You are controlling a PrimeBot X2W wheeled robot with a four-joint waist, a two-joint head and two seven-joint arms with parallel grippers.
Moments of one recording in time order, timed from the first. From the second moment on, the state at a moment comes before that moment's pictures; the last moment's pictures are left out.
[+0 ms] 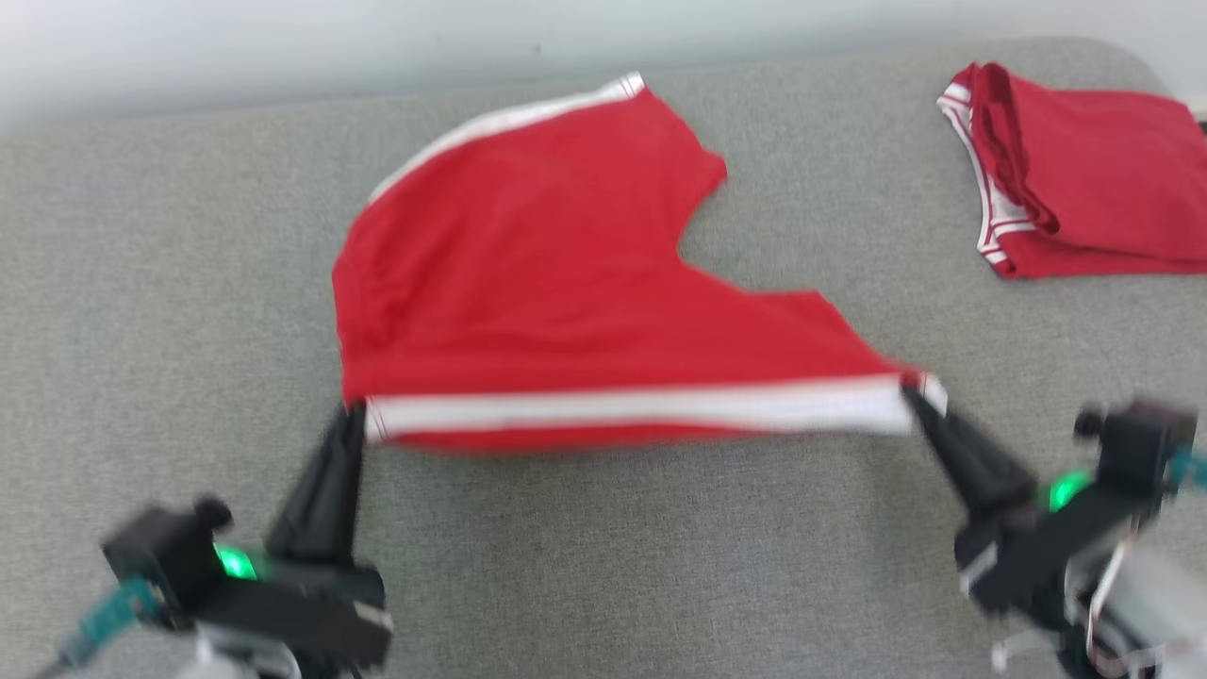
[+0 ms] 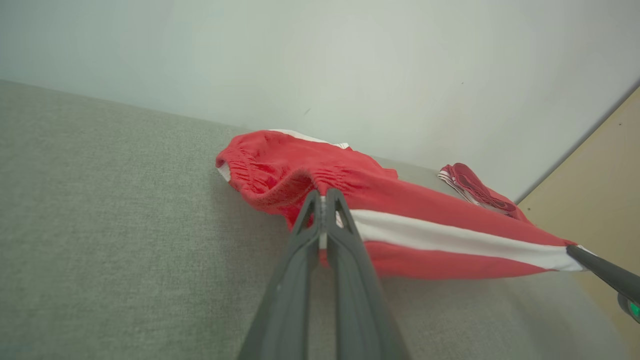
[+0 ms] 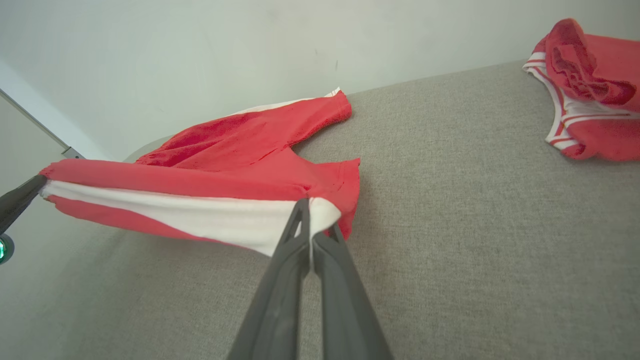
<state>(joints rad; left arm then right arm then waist) -0.28 0.45 -0.46 0.02 -0.84 0.03 -0.26 -0.48 -0.70 0.77 0.21 1.09 0.13 -0.26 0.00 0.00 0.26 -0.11</state>
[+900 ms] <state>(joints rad) 0.08 0.28 -0.39 0.15 -0.71 -0.09 -0.26 0.20 -0.53 0.33 0.02 0.94 0.13 -0.14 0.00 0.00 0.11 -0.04</state>
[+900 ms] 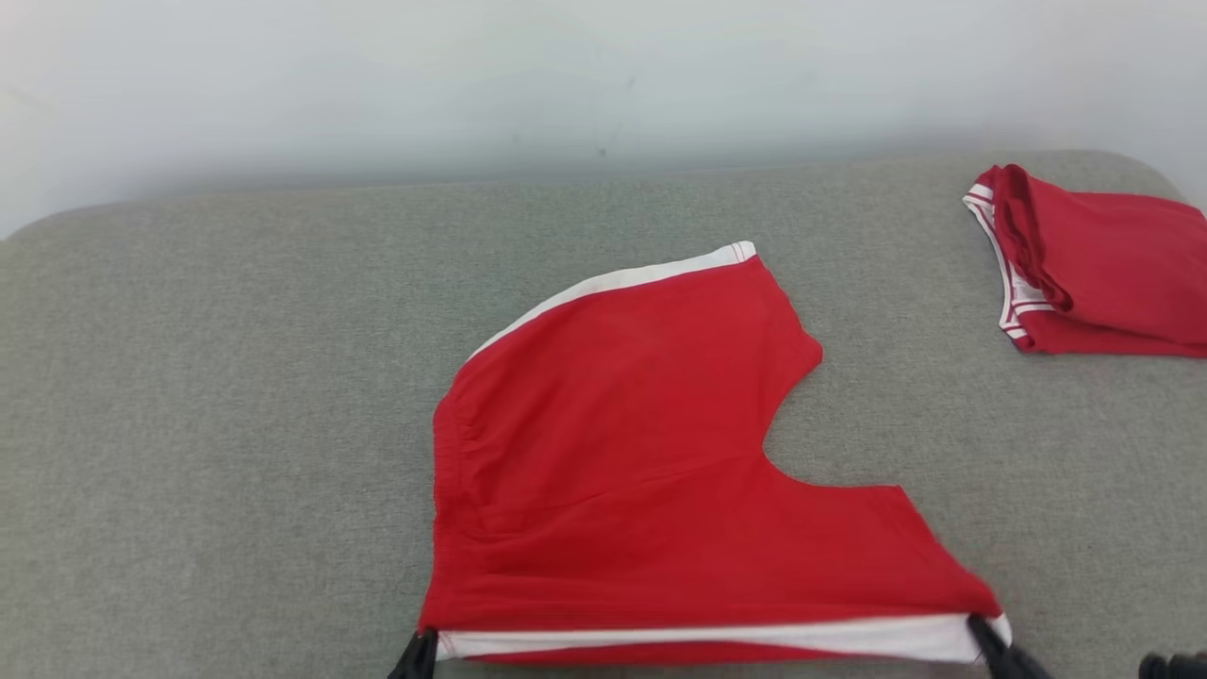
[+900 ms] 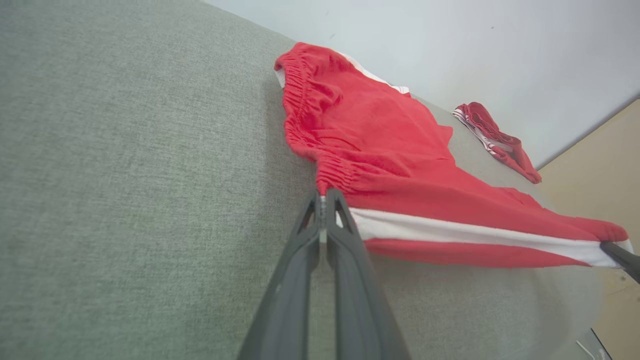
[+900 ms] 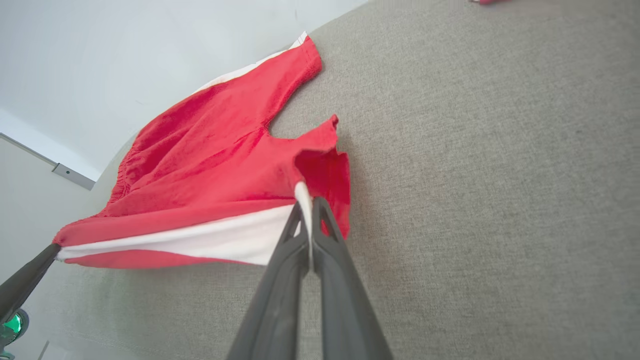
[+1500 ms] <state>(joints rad) -0.25 0.21 -0.46 0.23 -0.65 -0.12 -0.26 -0.23 -0.50 0.16 0.12 0.85 0.13 0.12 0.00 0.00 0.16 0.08</state>
